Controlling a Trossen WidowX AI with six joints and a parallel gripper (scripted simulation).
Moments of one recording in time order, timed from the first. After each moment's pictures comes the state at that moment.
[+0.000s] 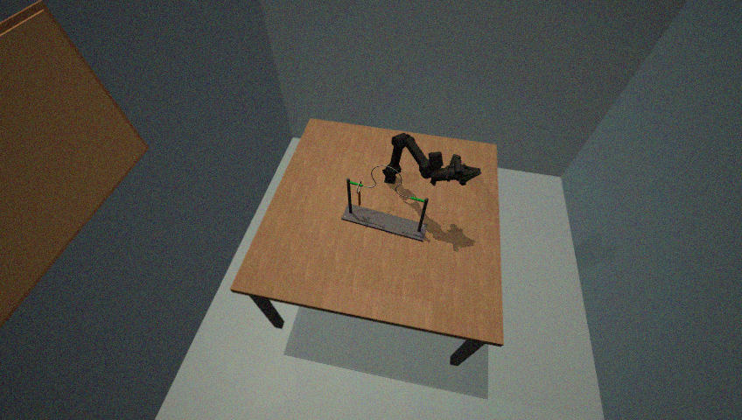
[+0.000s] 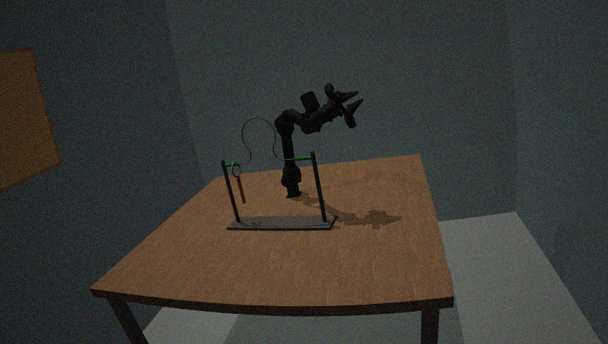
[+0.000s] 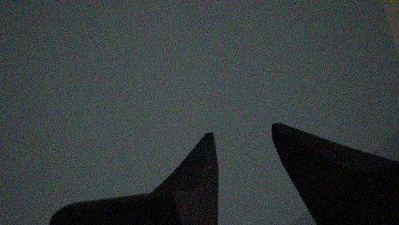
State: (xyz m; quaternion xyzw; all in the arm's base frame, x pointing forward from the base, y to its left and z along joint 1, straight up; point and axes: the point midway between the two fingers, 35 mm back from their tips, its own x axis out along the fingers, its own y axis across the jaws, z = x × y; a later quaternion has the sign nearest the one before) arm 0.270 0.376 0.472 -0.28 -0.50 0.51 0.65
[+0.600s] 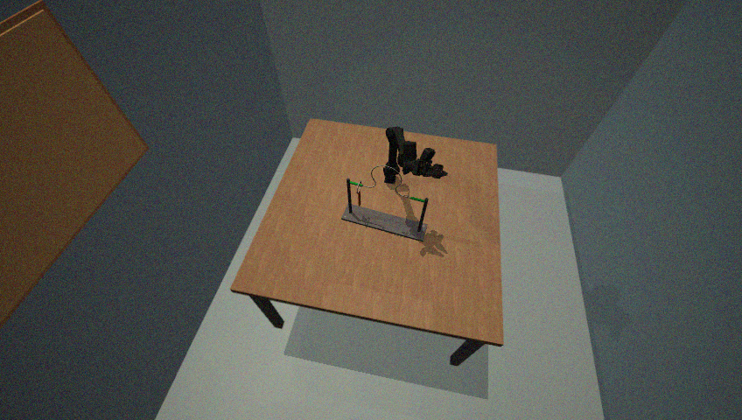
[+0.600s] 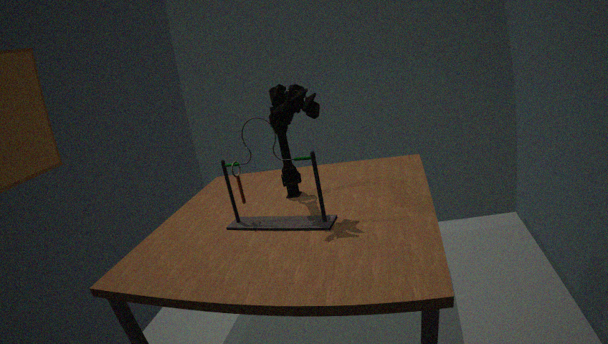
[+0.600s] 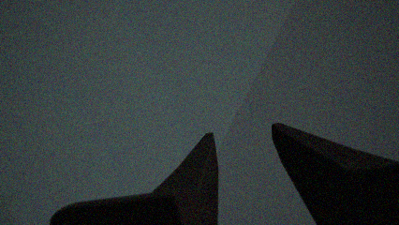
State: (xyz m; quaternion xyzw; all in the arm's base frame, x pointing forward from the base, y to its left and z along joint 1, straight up) arm 0.345 0.227 0.515 -0.20 -0.34 0.40 0.83
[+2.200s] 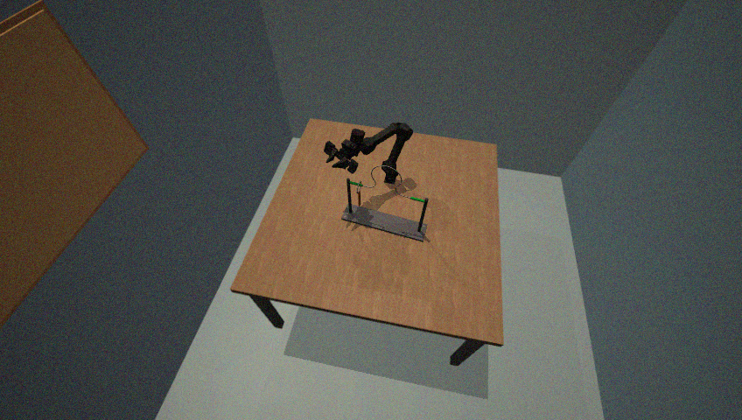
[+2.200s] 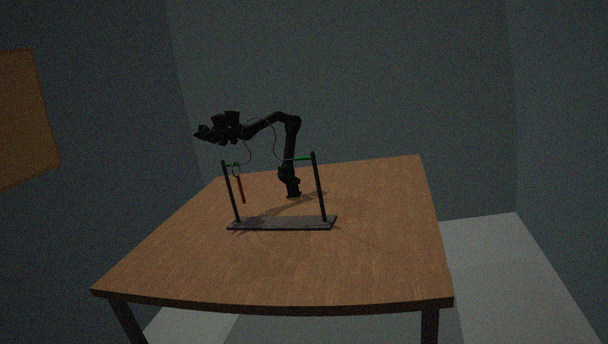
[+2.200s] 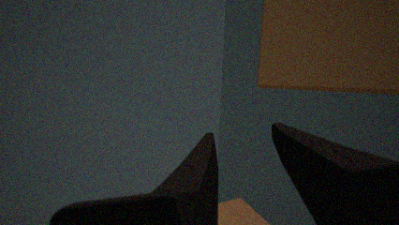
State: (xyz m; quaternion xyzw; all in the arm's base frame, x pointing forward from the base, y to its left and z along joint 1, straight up) arm 0.300 -0.233 0.426 -0.13 -0.11 -0.22 0.96
